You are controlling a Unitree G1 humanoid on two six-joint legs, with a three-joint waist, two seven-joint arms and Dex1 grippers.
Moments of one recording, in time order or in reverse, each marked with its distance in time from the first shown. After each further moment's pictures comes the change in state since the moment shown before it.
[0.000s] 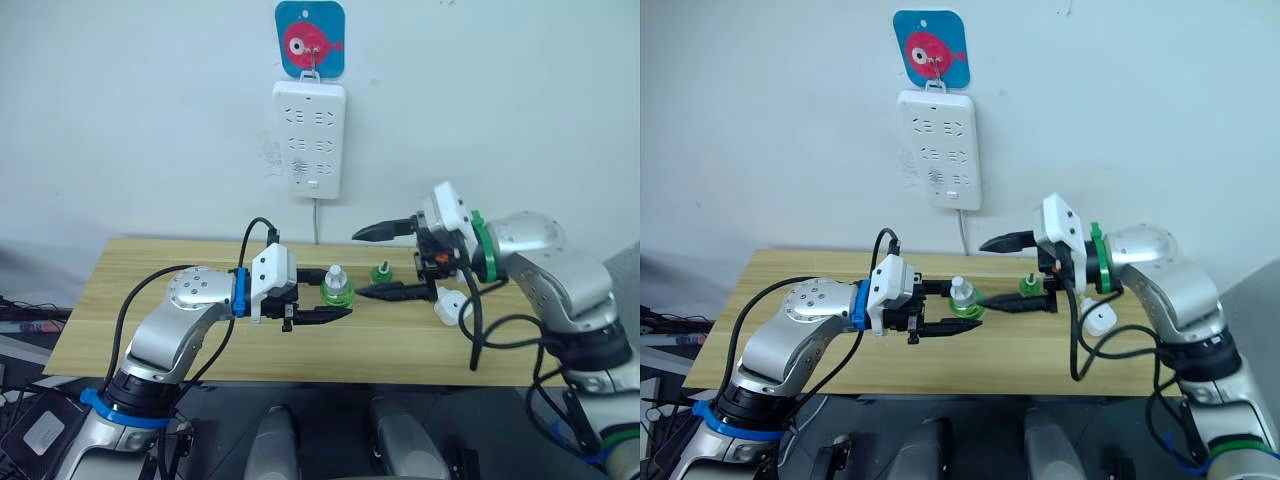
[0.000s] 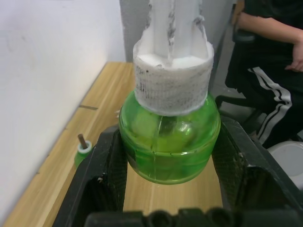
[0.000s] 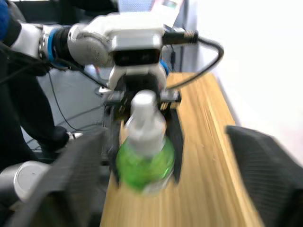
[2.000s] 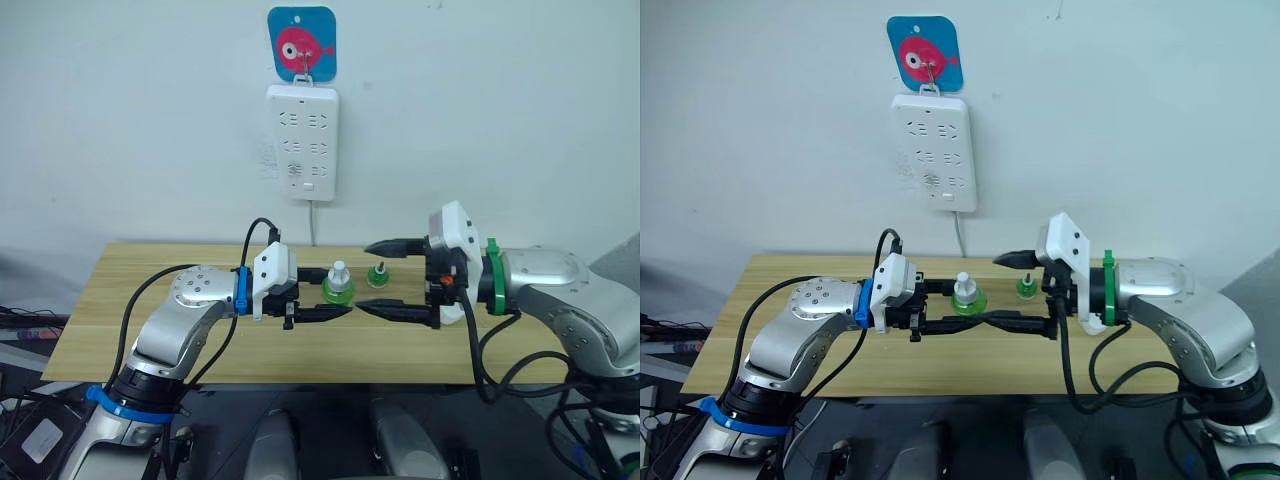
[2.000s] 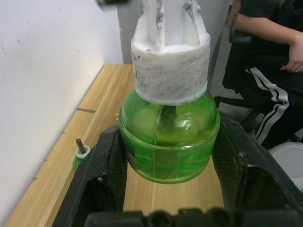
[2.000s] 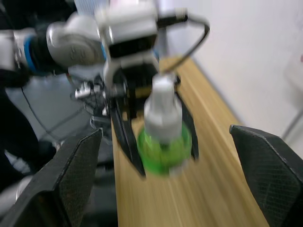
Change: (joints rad) left arm -0.017 -0.016 -0.020 0.055 0.012 -0.033 -0.029; right arm 0.040 0.012 -0.030 -0.219 0.158 0.261 -0.321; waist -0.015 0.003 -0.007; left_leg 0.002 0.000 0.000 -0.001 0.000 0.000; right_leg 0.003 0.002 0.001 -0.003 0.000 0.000
